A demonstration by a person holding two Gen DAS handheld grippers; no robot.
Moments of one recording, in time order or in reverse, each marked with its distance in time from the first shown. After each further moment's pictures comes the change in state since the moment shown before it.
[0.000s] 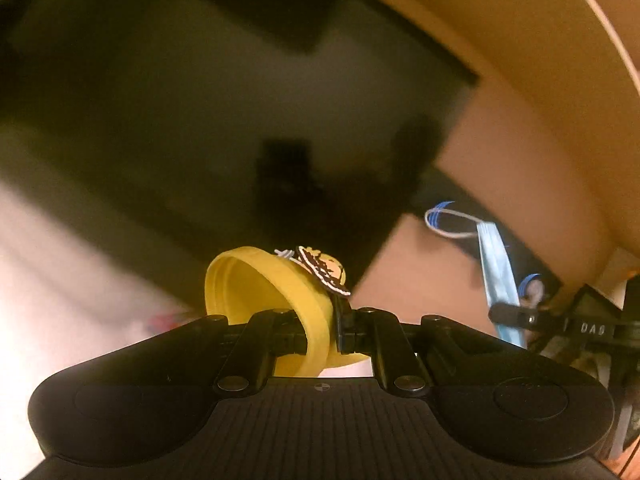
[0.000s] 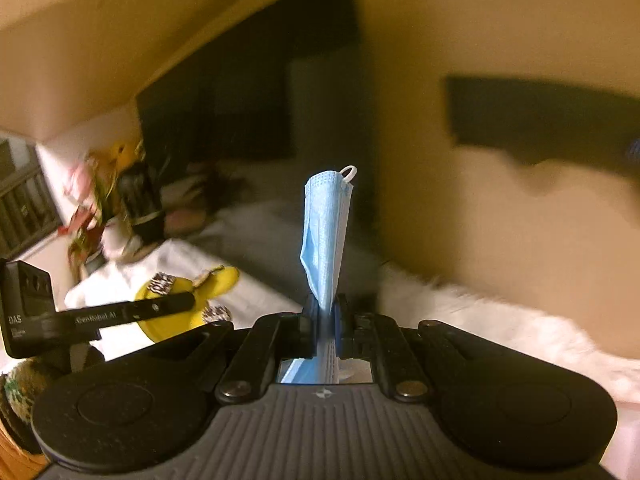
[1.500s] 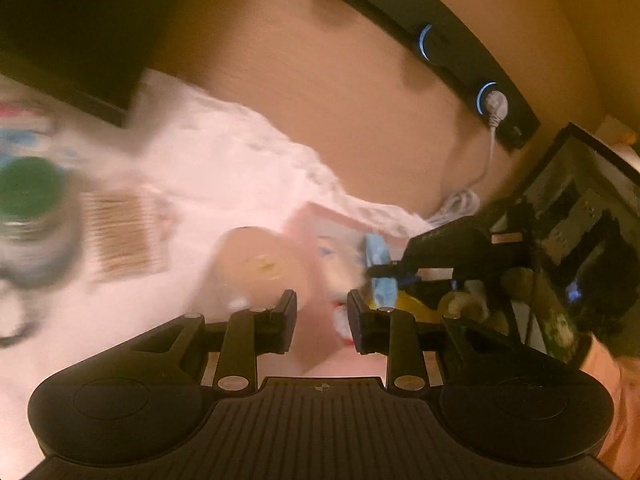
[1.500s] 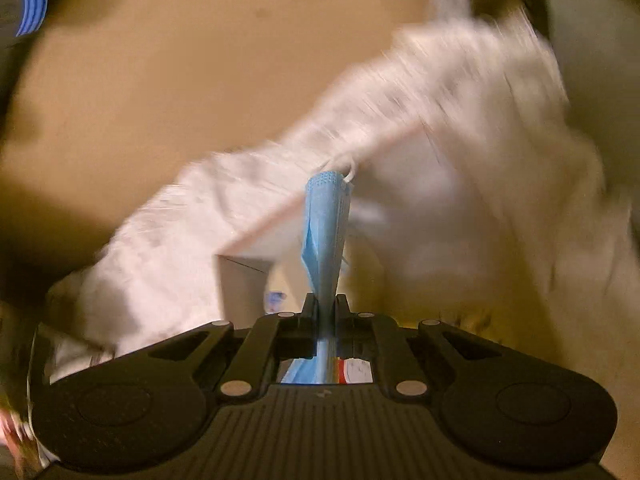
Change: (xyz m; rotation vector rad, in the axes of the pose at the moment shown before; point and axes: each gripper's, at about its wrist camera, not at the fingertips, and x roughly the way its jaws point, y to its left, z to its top) left arm 0.097 -0.116 -0.177 0.016 0.325 -0.045; right arm 0.025 -0.263 -0.168 0.964 0.291 -0.375
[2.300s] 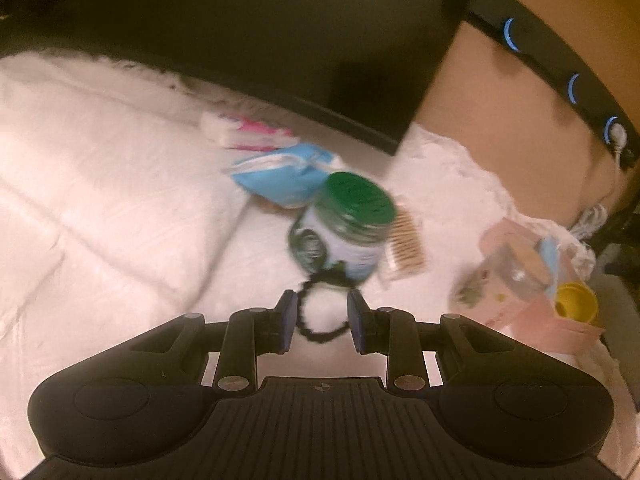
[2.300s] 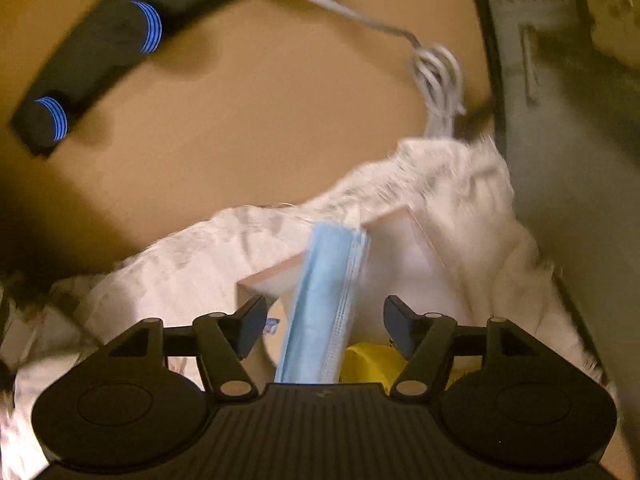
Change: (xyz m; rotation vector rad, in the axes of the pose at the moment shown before) left arm -0.100 0.153 -0.010 -0.014 -0.059 0.322; right arm -0.106 0.027 -0.038 -0.284 -0.286 -0.023
